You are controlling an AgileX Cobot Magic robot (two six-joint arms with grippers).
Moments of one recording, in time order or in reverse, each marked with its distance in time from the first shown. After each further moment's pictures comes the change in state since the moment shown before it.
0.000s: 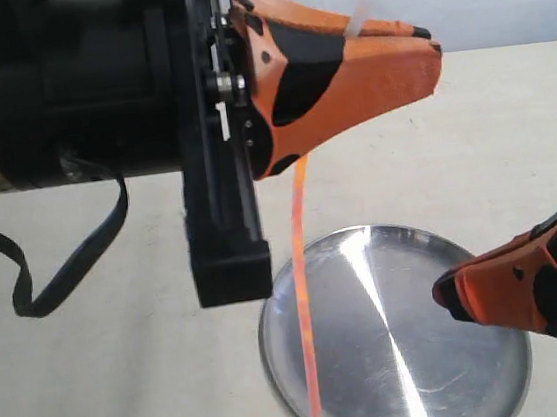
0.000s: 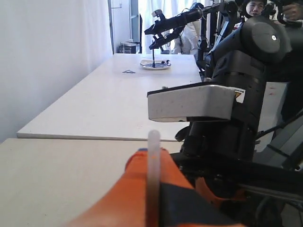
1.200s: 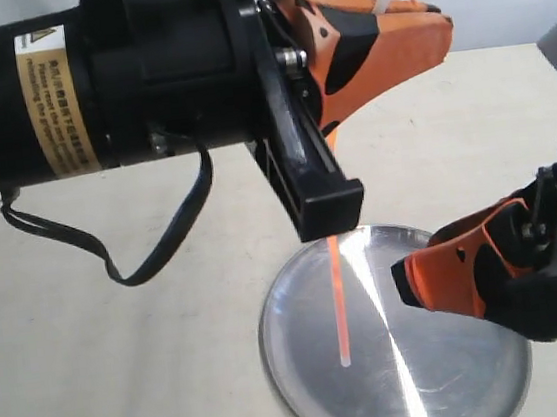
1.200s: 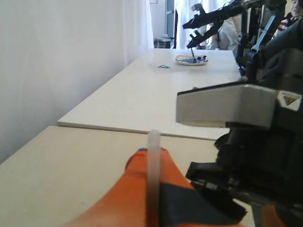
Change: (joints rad) left arm -0.059 0.074 -0.025 -0.165 0.181 0.159; right arm 0.000 0.065 0.000 0.021 -0.092 0.054
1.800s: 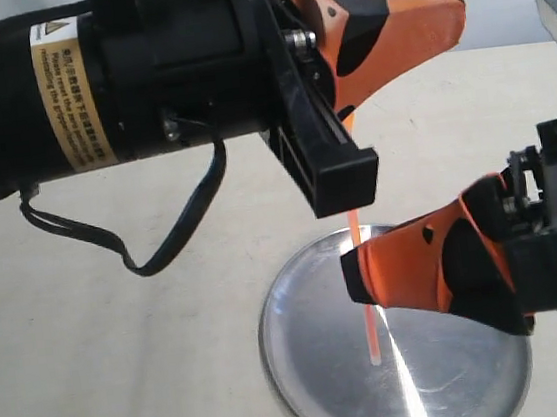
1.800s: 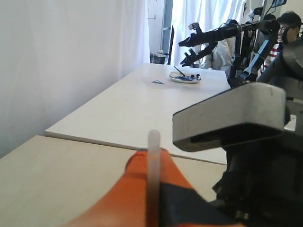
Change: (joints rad) left arm 0.000 0.025 -0.002 -0.126 -0.052 0.038; right arm 0.000 0.035 0.000 0.298 0.008 -0.126
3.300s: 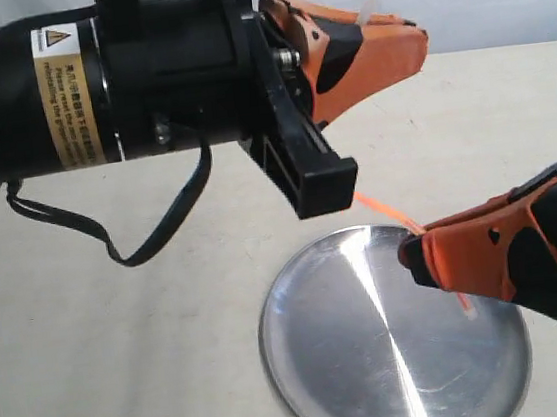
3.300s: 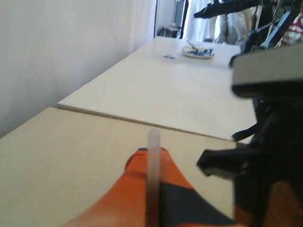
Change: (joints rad) left arm 0.011 -0.007 -0.009 0.206 0.061 -0.195; right arm 0.006 -0.105 0.018 -0.167 -0.046 -0.021
